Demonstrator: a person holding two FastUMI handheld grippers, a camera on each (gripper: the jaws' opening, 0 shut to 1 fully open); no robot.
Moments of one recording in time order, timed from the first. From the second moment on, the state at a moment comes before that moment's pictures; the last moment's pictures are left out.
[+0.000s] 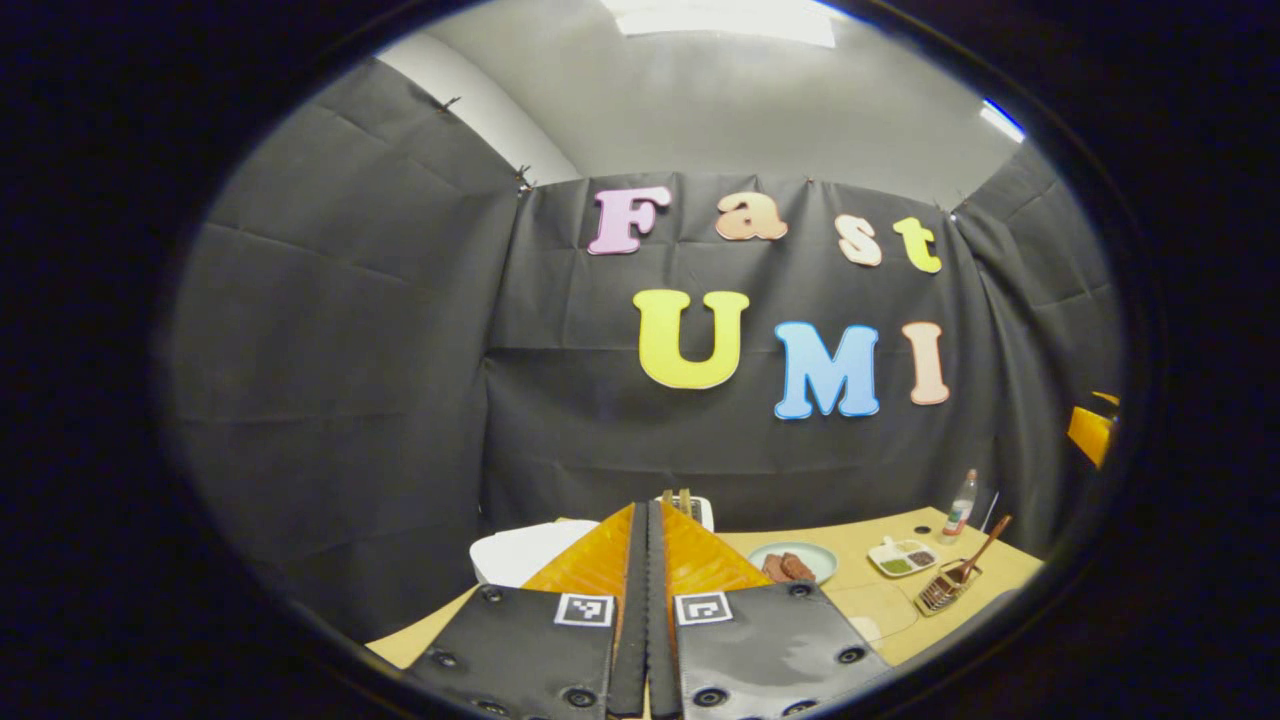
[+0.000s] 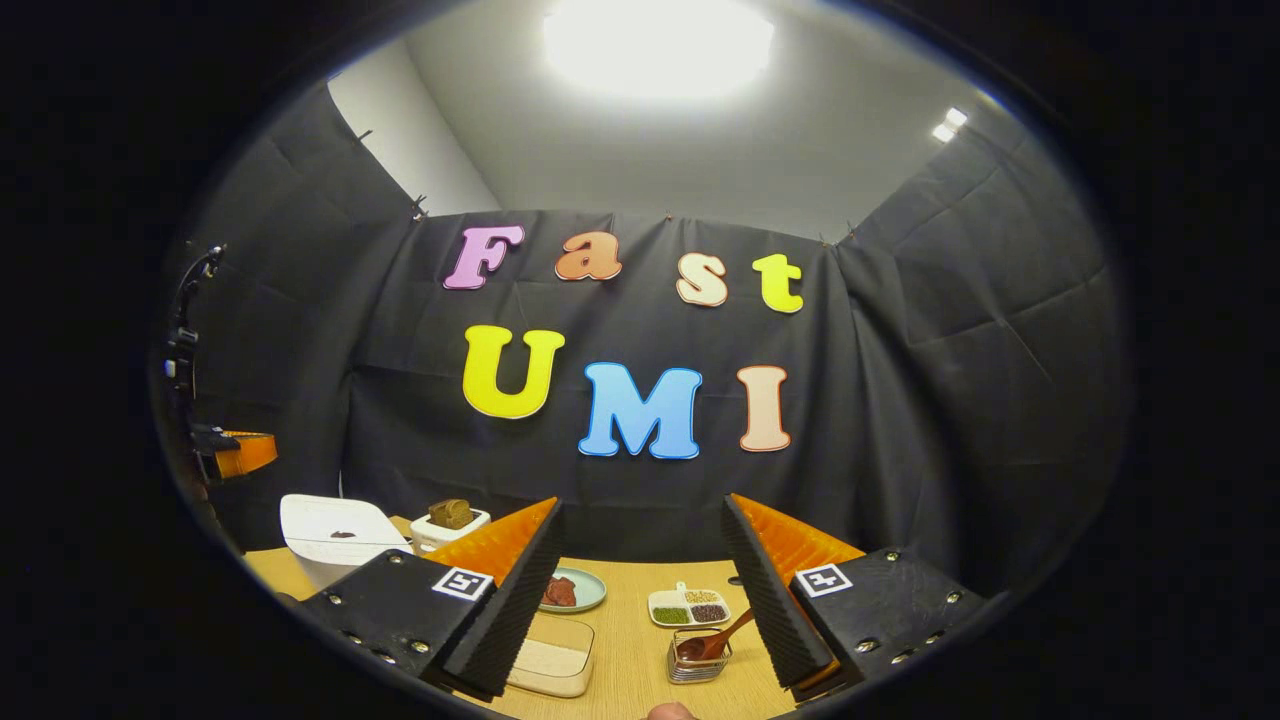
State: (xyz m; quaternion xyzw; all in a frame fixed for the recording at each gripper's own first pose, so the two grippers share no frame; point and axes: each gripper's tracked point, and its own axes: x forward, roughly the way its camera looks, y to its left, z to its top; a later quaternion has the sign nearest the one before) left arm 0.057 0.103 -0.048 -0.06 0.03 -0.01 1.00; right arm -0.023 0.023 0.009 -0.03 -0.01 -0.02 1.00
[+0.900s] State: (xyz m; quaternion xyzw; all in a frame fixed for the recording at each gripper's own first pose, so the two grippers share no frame) left arm 0.176 0.113 -0.188 -0.08 0.16 -0.08 0.98; right arm -0.059 -0.009 -0.008 -0.05 0.03 -0.14 0.99
